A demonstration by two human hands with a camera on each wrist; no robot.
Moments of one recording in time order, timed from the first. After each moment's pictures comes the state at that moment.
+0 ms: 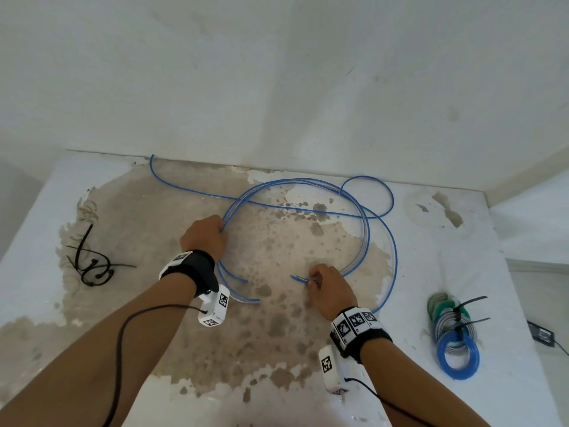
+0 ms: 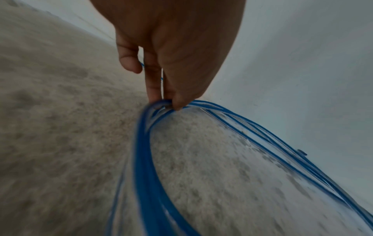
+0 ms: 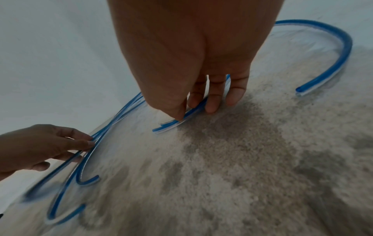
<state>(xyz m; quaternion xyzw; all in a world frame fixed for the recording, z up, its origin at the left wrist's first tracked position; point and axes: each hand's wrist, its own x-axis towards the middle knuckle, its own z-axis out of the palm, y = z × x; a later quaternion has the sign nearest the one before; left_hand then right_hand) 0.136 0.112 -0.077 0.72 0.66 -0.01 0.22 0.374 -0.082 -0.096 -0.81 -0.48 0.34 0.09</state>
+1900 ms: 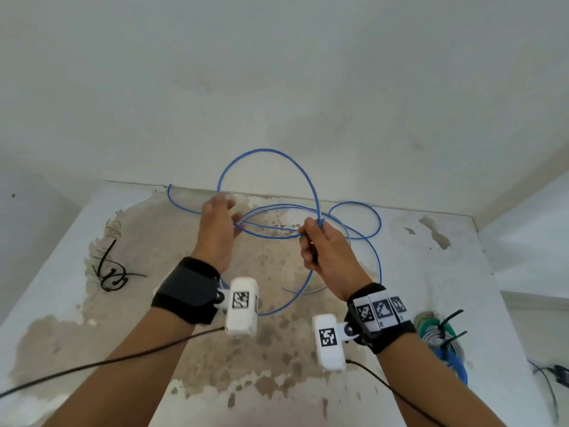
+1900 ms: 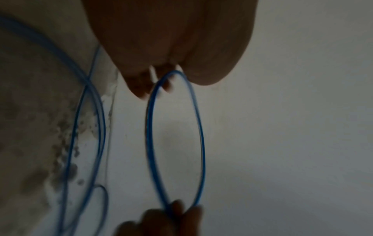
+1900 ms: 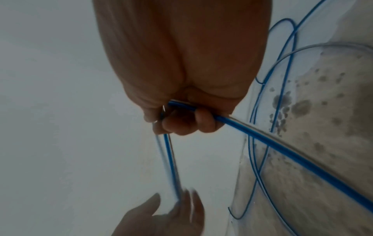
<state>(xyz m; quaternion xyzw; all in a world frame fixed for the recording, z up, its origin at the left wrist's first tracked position) 0.209 0.041 0.099 0.29 0.57 0.47 0.61 0.384 -0.061 0.090 -0.54 -0.30 0.58 0.53</state>
